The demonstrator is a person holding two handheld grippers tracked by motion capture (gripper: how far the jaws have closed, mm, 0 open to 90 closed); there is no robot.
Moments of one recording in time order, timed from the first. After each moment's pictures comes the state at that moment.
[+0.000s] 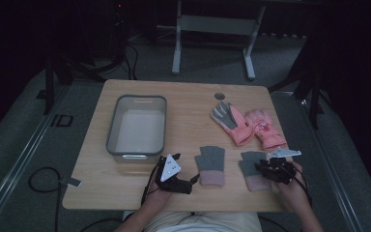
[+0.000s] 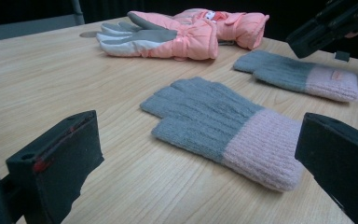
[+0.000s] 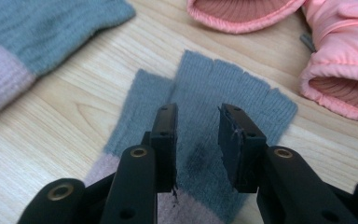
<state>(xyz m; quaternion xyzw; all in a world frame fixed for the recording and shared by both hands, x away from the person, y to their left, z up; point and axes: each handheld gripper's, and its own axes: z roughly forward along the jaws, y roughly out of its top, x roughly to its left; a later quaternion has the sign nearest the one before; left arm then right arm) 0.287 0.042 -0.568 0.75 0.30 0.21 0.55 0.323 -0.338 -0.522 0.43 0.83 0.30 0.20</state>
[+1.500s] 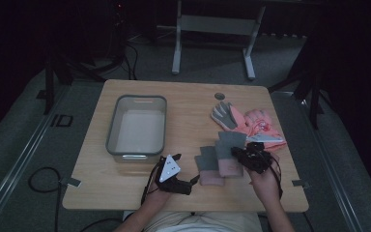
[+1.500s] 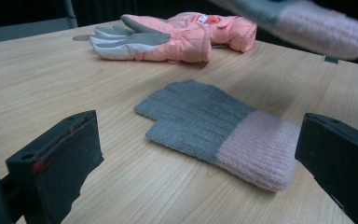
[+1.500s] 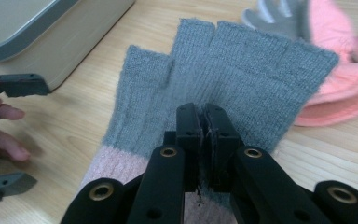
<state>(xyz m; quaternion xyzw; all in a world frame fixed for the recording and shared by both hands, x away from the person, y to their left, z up) 0.286 0.043 -0.568 0.75 0.29 0.20 0.56 0.319 -0.237 -0.459 0.48 0.77 0.37 0.17</state>
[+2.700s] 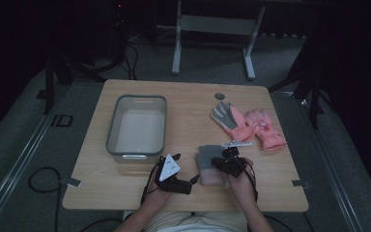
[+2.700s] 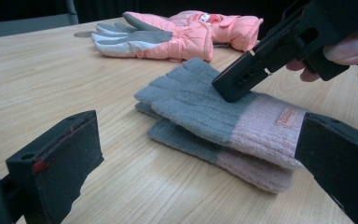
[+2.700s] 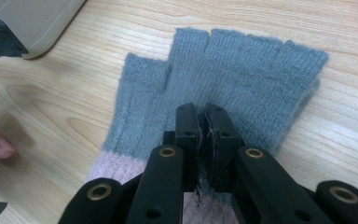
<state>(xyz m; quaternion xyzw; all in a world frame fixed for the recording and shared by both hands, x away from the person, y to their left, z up) 0.287 0.044 -0.568 0.75 0.30 0.20 0.56 0.337 -0.191 -0.521 0.51 0.79 0.33 0.10</state>
